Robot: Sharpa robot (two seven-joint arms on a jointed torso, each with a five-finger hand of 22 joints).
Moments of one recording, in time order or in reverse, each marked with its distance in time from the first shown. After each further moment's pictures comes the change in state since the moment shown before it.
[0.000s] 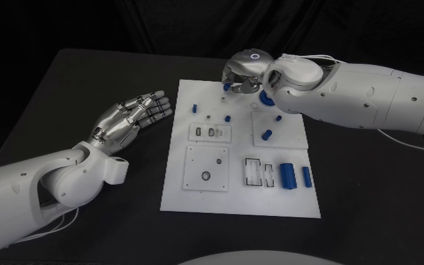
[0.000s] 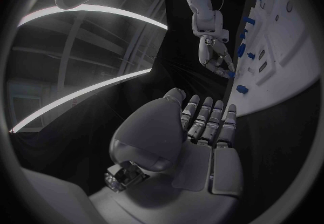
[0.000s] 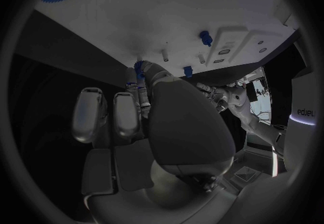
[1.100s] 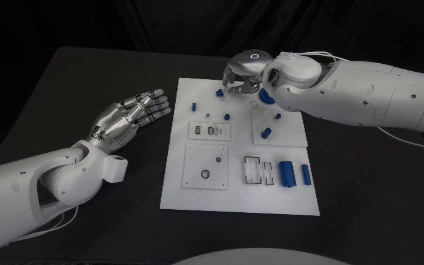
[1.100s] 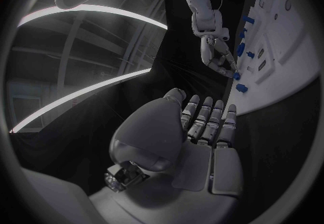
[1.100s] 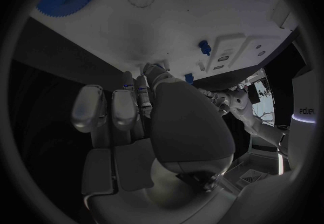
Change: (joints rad) left arm 0.000 0.003 -0.003 -0.009 0.001 0.002 0.000; left_hand 0.000 0.000 0.010 -0.001 0.000 0.000 0.000 0.000 0.000 0.004 0.004 0.004 0.000 0.004 0.004 0.006 0.001 0.000 0.000 0.000 0.000 -0.001; right arm 0.000 -0.001 0.000 -0.007 0.000 0.070 -0.019; right_hand -0.039 -0.013 0.005 0.005 -0.077 -0.083 -0.011 -0.070 0.069 -0.092 0.038 -0.064 0.010 -0.030 0.027 -0.051 -0.072 0.000 -0.045 0.030 -0.055 -0.069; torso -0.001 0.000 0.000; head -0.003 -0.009
